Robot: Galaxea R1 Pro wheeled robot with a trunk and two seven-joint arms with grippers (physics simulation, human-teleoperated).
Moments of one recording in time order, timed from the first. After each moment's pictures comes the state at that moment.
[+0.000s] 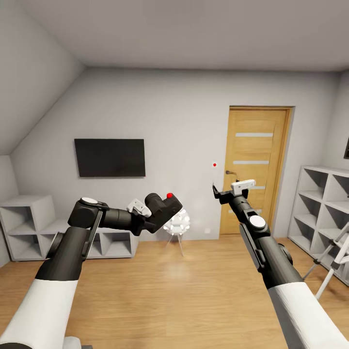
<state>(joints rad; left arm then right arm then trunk) -0.75 0.04 -0.08 -1.48 -0.58 1.00 -1.36 -0.71 -0.05 0.10 -1.23 0.08 0.13 0.05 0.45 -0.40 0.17</state>
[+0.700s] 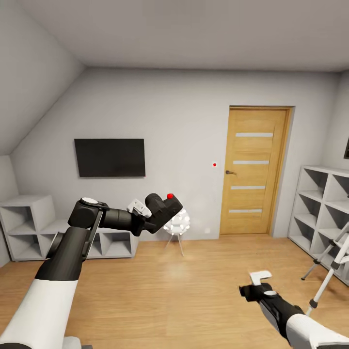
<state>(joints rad) -0.75 0.04 -0.08 -1.48 -0.58 1.00 -1.36 -0.68 -0.15 0.06 -0.17 0.07 0.03 0.01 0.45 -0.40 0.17</state>
